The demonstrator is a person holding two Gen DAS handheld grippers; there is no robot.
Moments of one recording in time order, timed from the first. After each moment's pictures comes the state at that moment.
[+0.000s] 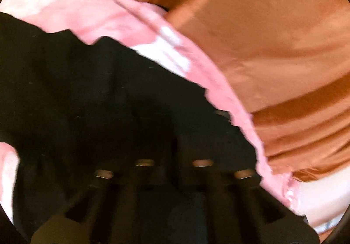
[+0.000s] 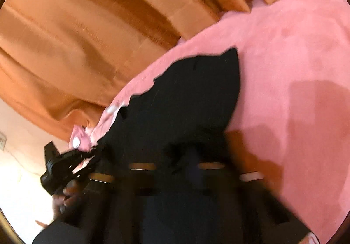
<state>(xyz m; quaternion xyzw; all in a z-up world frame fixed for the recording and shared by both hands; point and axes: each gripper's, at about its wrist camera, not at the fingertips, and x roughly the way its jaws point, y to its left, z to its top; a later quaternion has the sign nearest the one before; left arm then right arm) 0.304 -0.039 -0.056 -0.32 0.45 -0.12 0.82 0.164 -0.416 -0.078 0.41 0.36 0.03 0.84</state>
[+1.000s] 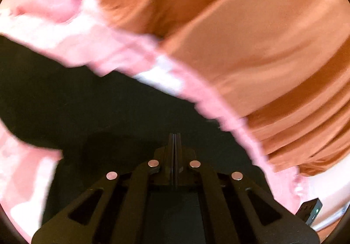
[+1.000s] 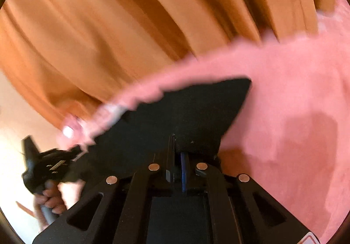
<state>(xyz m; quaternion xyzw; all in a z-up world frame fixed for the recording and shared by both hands) 0.266 -0.019 -0.045 -0.27 0.41 -0.09 0.87 0.167 -0.408 -0.079 0.33 0.39 0.02 0.86</state>
